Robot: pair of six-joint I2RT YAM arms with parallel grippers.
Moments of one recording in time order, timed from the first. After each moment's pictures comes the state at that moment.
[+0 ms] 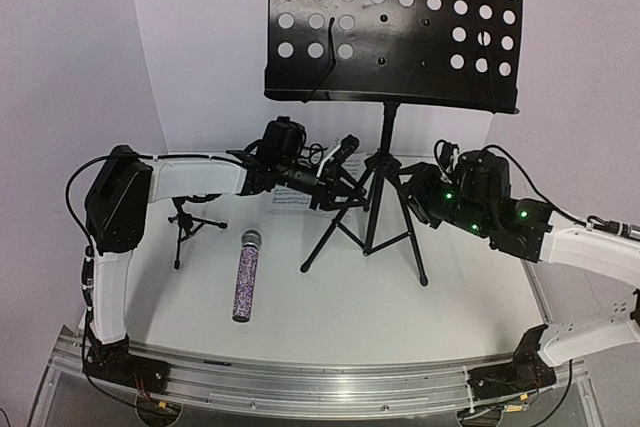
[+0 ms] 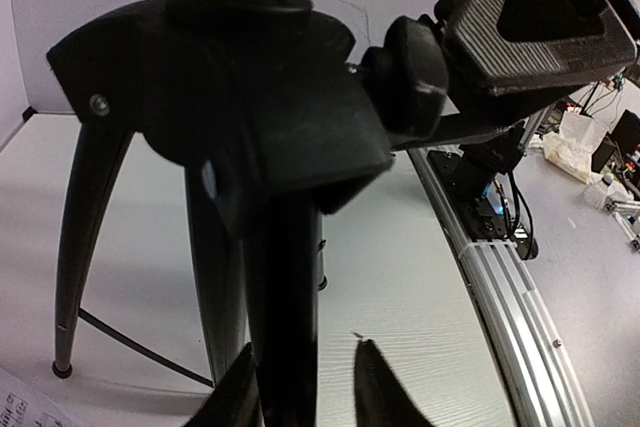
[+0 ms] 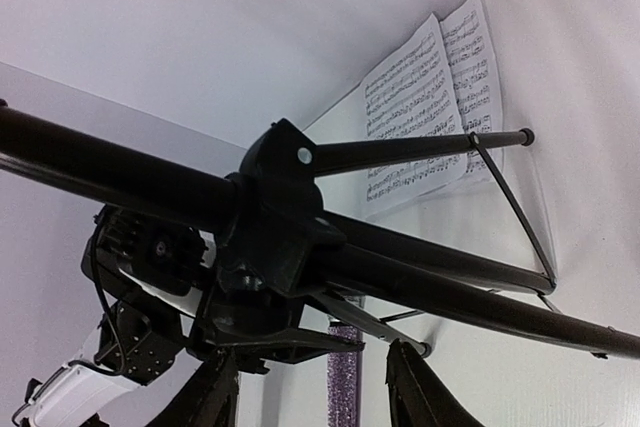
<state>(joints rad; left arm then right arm) -0.76 2.08 1.63 0.07 0.96 0.16 0.82 1.16 0.87 -0.02 0.20 1.12</state>
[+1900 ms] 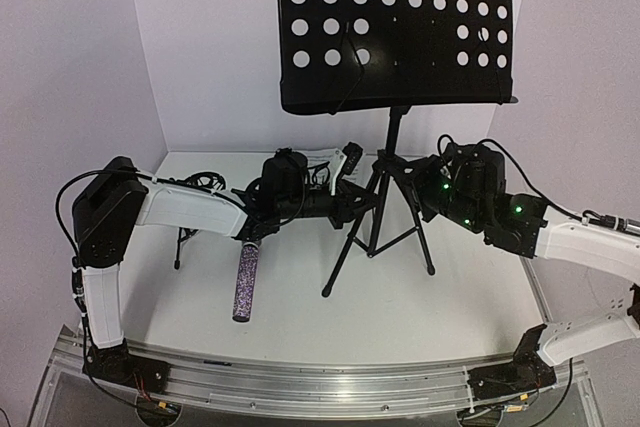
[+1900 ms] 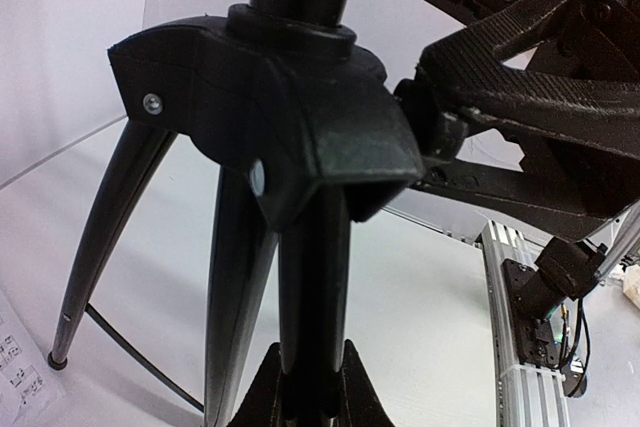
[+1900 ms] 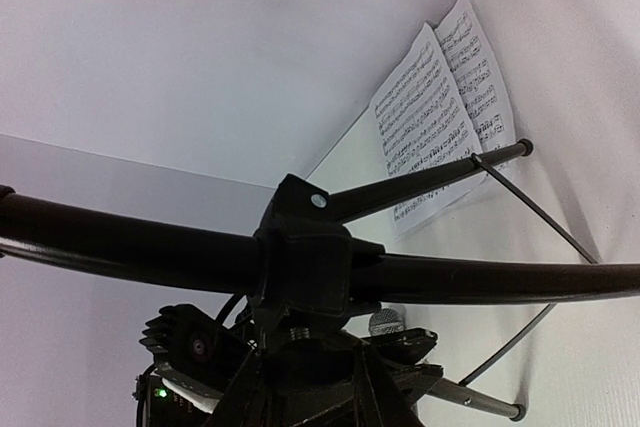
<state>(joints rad) -0.94 1.97 1.31 0.56 0.43 -0.21 0.83 1.20 0.92 0.01 0.29 1.30</state>
